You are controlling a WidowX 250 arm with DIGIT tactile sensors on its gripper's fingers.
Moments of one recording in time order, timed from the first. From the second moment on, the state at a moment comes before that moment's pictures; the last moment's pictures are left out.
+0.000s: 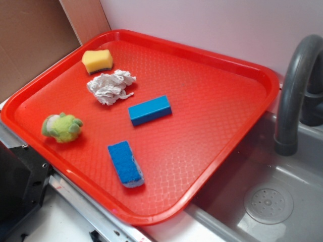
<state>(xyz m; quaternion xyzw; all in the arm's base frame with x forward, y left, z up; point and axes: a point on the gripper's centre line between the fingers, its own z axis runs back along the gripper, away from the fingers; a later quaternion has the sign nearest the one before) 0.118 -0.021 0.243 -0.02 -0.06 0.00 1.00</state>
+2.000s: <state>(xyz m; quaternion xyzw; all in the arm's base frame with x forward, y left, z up) 0.235 -0.070 0.085 0.04 -0.05 -0.17 0.98</state>
